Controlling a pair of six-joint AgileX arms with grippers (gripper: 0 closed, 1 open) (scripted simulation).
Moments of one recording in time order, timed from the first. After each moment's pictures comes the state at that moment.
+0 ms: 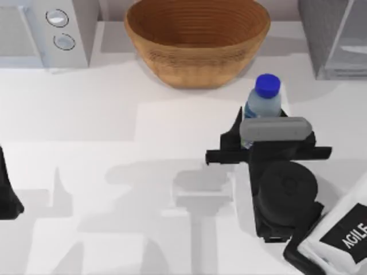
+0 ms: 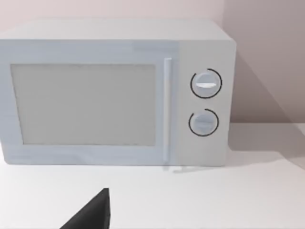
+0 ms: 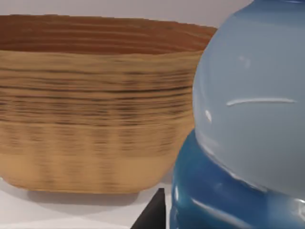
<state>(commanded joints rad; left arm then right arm) 0.00 0.00 0.00 0.00 0.00 0.00 0.82 2.04 0.57 1.45 0.86 -0.01</state>
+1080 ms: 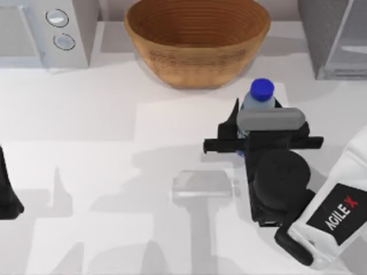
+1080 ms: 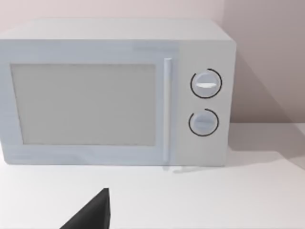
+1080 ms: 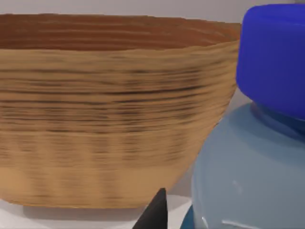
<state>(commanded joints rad) 0.00 0.00 0.00 0.00 0.00 0.00 0.76 2.15 0.65 1.49 0.79 -0.01</state>
